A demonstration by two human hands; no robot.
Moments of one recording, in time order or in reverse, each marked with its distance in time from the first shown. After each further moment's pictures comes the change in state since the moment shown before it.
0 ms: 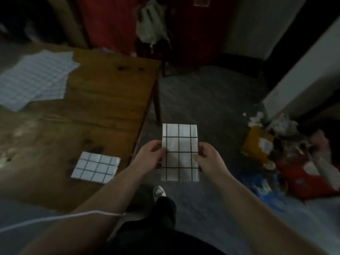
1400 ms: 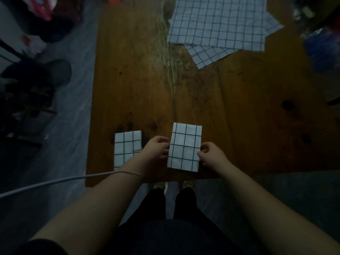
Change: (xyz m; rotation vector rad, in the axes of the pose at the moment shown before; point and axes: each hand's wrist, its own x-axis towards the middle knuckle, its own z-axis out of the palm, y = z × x) left_hand 0.202 -0.040 -0.177 -0.933 0.957 -0.638; right_hand 0.383 -0.181 0.288 -0.828 -1.134 -0.194
